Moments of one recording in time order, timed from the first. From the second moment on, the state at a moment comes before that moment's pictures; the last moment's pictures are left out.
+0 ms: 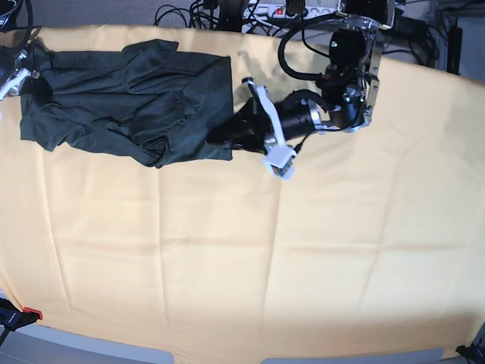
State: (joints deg) left arm 5.4 -9.0 8.7 100.5 -53.4 -43.7 46.9; right arm -20.1 24.4 51.1 84.7 67.0 41.8 -77.2
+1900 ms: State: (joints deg) left arm 3.5 -13.1 -1.0 100.5 -46.3 -43.7 47.9; right arm -9.0 11.0 10.1 133.2 66.8 41.8 -82.9
